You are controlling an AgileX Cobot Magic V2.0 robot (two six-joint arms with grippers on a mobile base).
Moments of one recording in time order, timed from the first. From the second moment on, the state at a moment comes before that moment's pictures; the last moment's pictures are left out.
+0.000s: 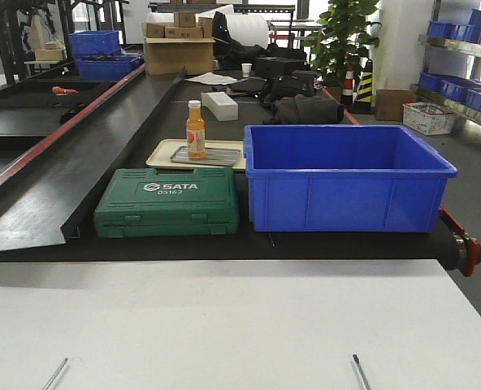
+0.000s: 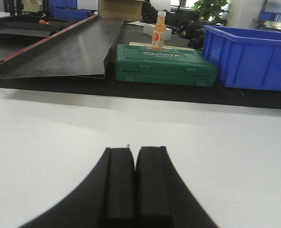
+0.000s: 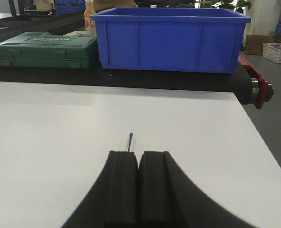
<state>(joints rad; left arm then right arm) -0.01 -0.01 0.03 -0.13 0.15 -0.01 0.12 -0.01 0.03 -0.05 0.18 0.05</state>
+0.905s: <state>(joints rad) -0.01 0.04 -0.22 -0.13 -0.09 0.01 0.12 0.06 -0.19 -0.04 -0.01 0.05</state>
